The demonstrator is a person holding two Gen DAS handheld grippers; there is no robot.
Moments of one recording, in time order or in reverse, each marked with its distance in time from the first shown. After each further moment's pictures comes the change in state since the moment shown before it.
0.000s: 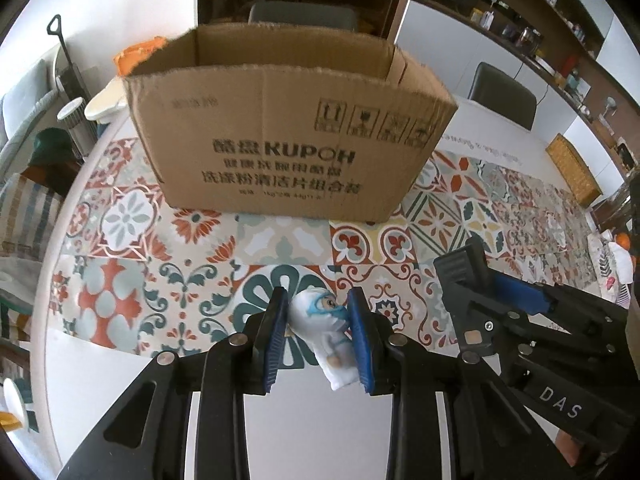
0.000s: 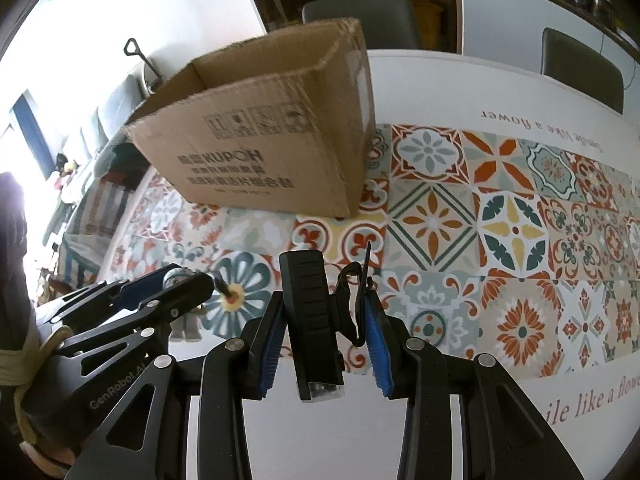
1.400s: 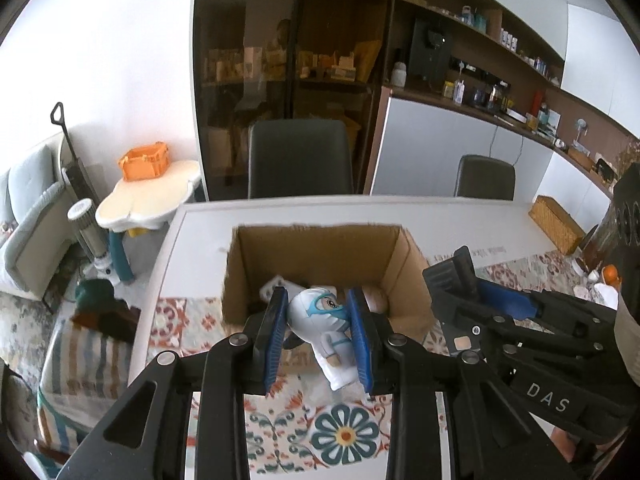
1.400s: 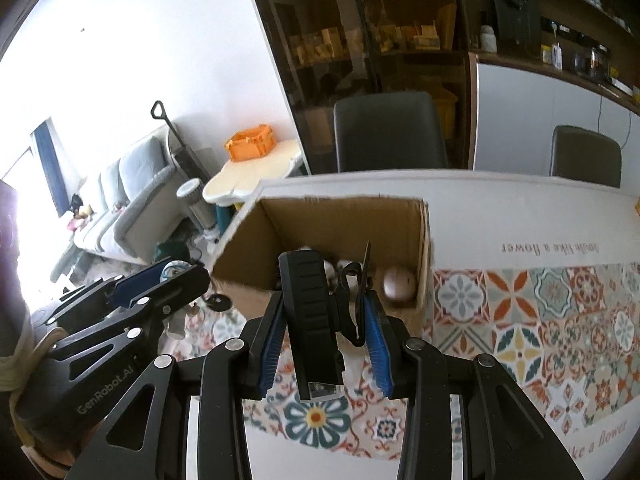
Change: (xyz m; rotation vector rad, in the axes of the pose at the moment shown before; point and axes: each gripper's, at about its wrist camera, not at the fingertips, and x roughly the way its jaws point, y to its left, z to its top) left arm -0.106 0.037 0.115 0.117 -0.319 0.001; right arm -0.080 0.079 0.096 -0.021 -0.282 0.015
